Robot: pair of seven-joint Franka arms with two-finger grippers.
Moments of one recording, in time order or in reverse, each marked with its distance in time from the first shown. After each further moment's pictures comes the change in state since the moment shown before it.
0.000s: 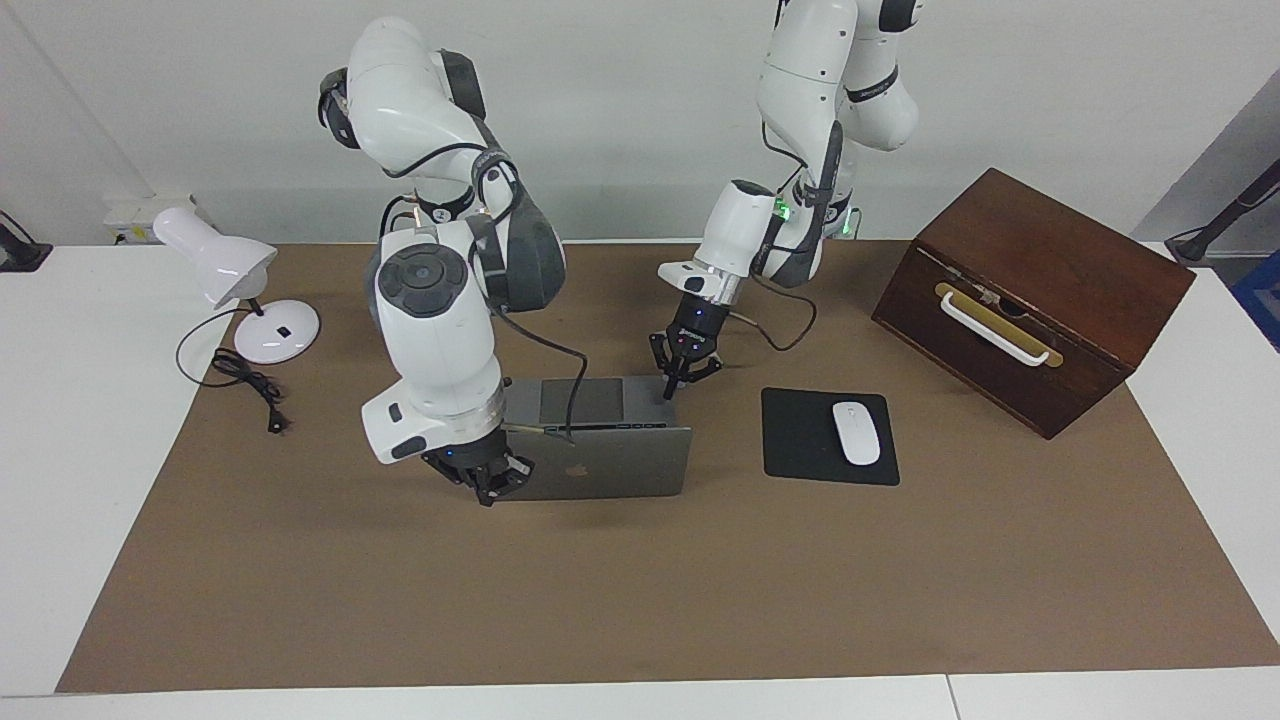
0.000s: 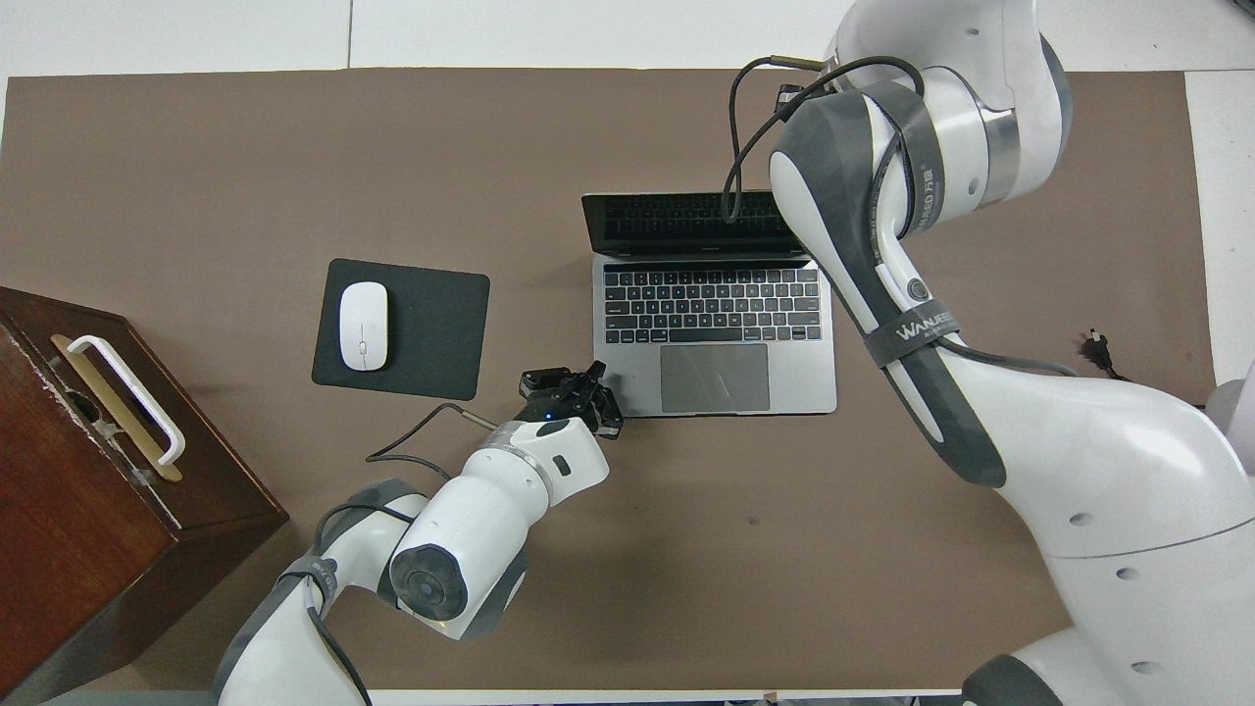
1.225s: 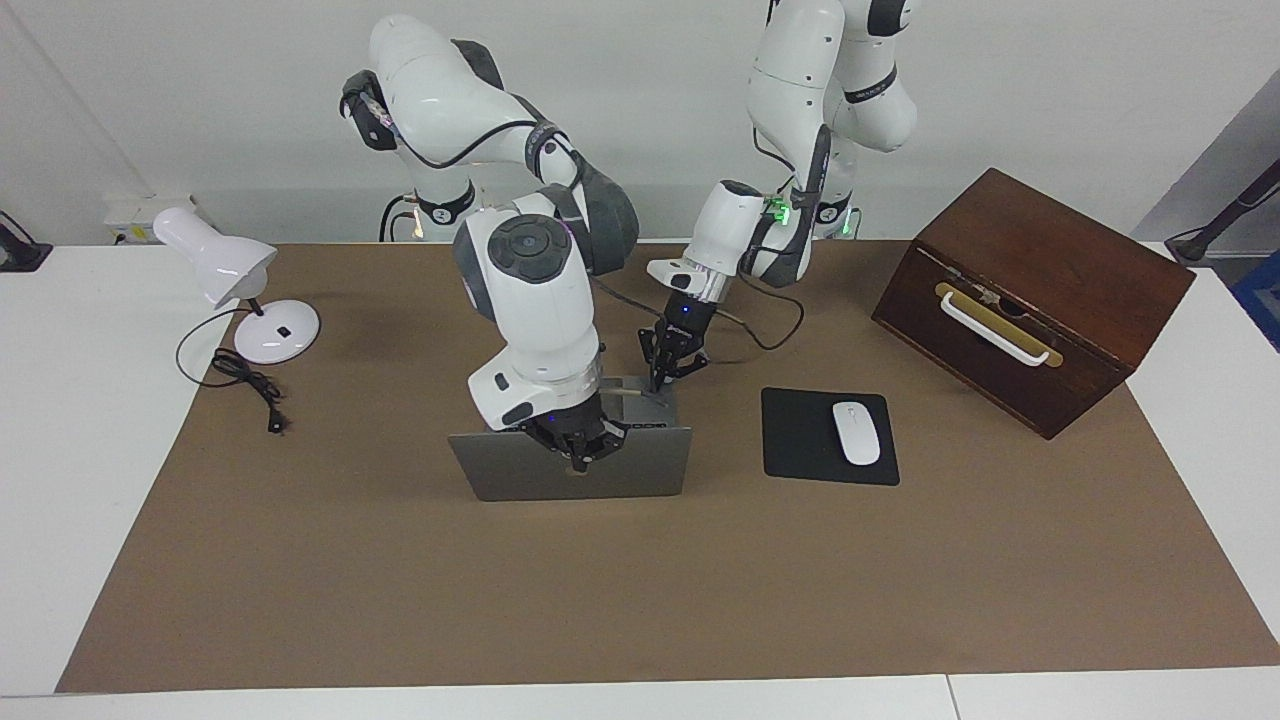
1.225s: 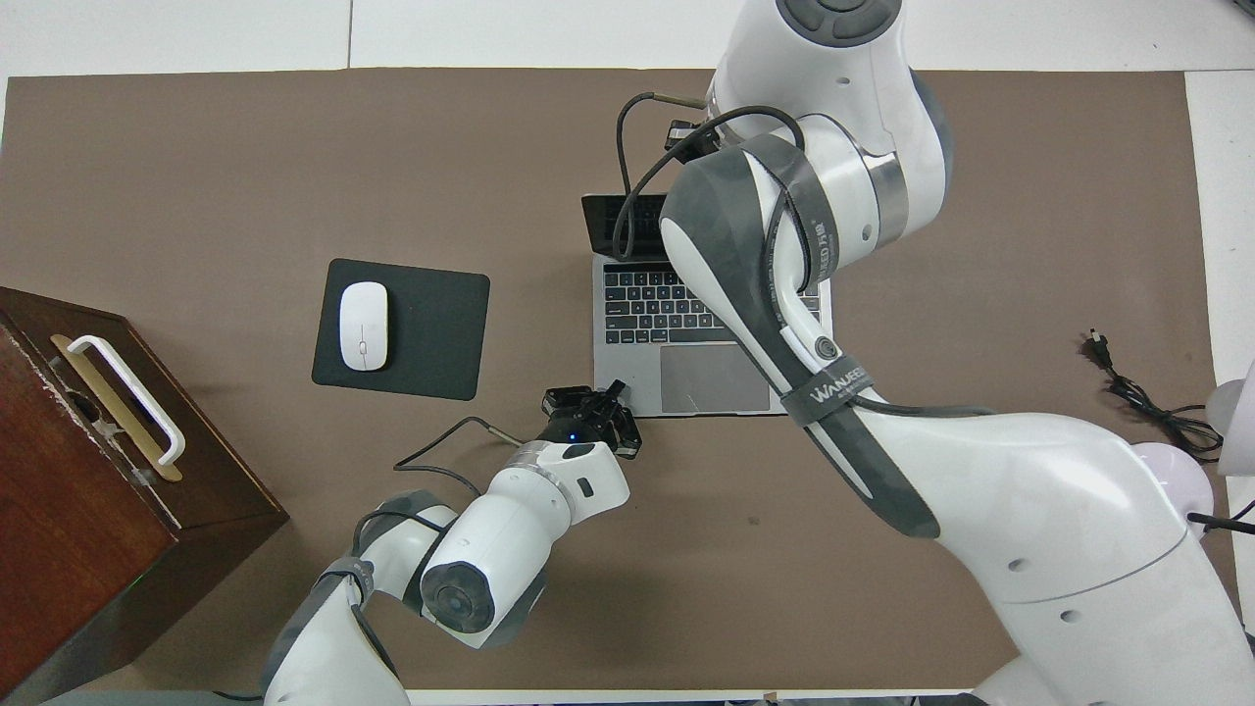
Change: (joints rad) left arm -0.042 0.009 0.004 -0.017 0.000 0.024 0.006; right arm 0.075 -0.007 0.104 -0.016 0.005 -0.001 0.029
